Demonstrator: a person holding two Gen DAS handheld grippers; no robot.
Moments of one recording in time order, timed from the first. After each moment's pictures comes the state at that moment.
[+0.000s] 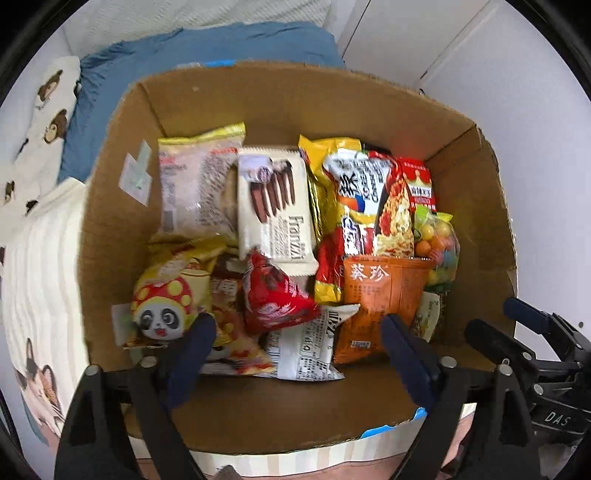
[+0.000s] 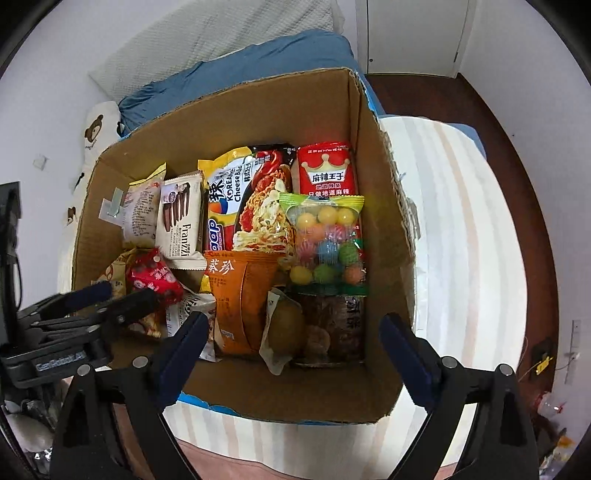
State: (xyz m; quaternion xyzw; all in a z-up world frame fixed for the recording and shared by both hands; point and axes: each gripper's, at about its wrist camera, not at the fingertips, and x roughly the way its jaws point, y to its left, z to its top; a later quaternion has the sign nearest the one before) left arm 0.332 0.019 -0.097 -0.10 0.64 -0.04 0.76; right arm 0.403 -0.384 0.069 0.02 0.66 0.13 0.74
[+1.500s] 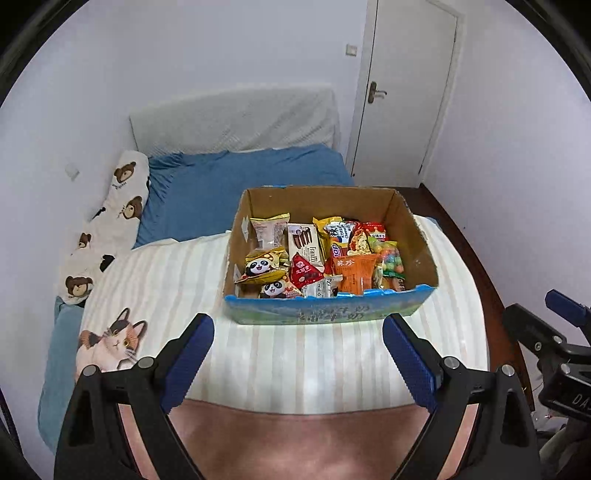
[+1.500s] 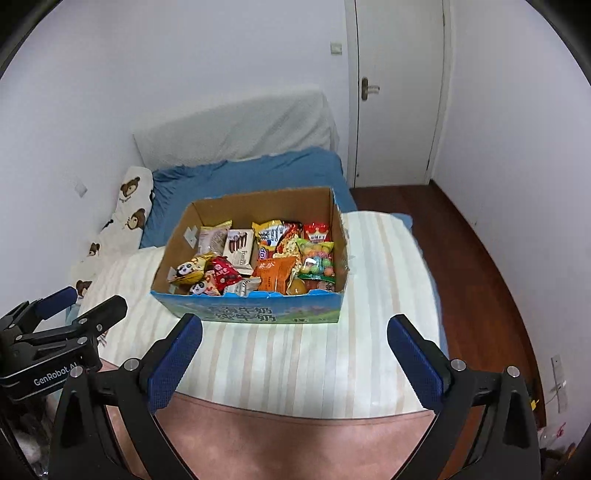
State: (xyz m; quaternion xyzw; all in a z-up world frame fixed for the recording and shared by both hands) left arm 0.092 0.009 0.058 -0.04 0.42 0.02 0.91; right arm 0.174 -0.432 0.262 -0.01 0.45 0.13 0.88
